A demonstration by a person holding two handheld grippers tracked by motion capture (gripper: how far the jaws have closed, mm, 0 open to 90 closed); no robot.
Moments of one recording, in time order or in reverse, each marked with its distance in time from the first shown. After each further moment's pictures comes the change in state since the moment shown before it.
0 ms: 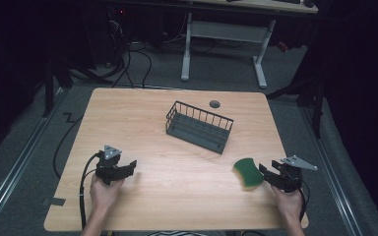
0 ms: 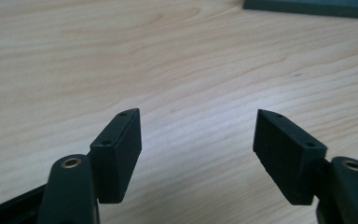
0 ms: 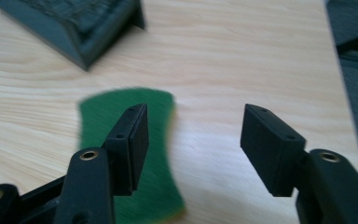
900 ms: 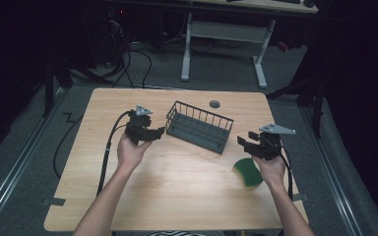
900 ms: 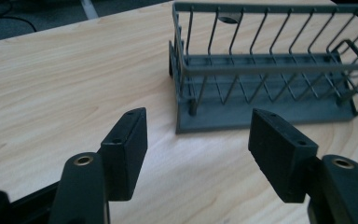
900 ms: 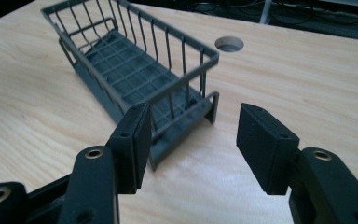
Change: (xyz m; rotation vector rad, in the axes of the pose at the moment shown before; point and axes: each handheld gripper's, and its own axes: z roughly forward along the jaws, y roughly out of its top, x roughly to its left) left arm -0.039 0.133 0.038 -0.030 -0.128 0.065; right arm 0.037 0.095 0.038 -0.045 0.150 -0.091
